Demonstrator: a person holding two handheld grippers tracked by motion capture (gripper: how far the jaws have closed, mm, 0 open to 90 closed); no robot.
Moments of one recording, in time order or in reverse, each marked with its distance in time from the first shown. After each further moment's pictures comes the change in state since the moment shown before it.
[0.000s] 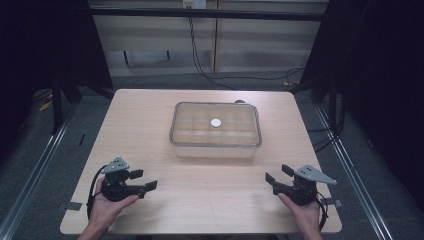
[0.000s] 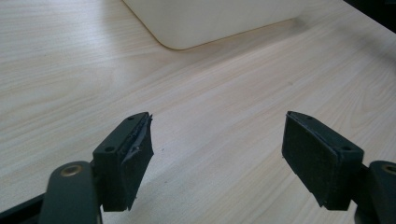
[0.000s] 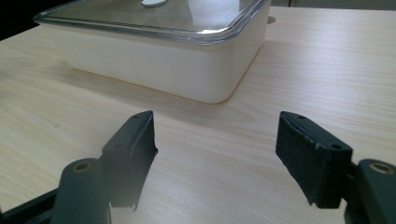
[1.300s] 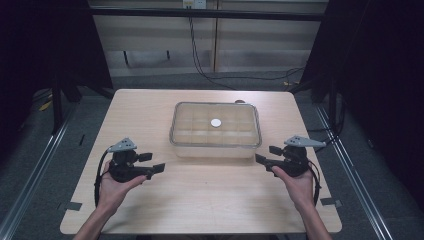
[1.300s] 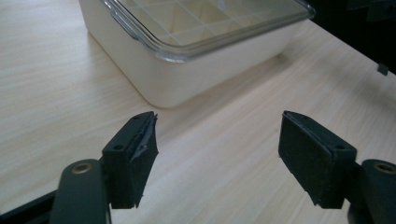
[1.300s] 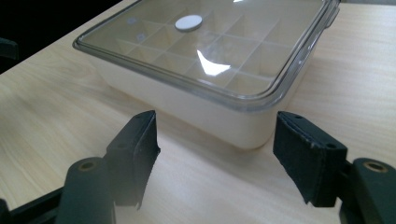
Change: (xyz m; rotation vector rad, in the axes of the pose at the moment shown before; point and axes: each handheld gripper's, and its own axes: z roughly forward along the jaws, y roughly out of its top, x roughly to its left) left arm 0.004 0.056 0.012 -0.039 -0.055 0.028; right arm -0.005 0.072 0.035 0.122 0.165 0.008
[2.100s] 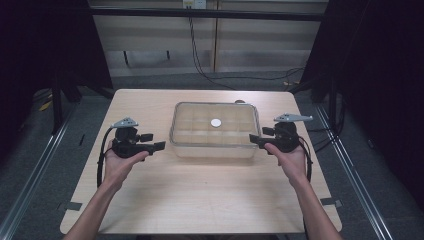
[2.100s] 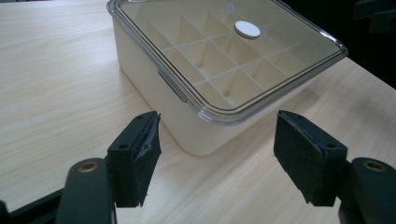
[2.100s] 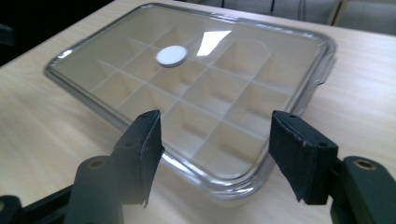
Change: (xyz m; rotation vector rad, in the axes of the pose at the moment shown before) left arm 0.033 0.040 0.019 -0.021 0.030 -0.027; right arm -0.017 0.049 0.038 0.040 -0.021 -0.044
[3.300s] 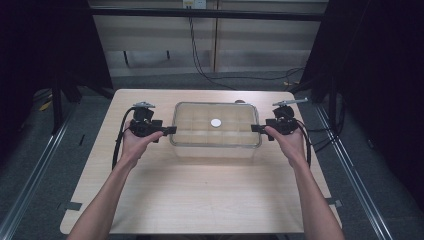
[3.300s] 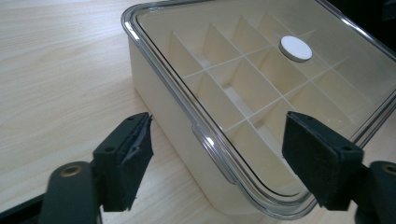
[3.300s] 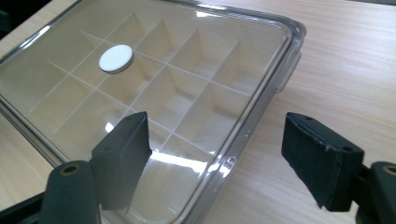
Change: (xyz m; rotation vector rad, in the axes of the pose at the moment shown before) left arm 0.025 0.039 0.061 0.085 0.041 -0.023; right arm -0.045 0.025 0.035 0.139 0.002 0.086
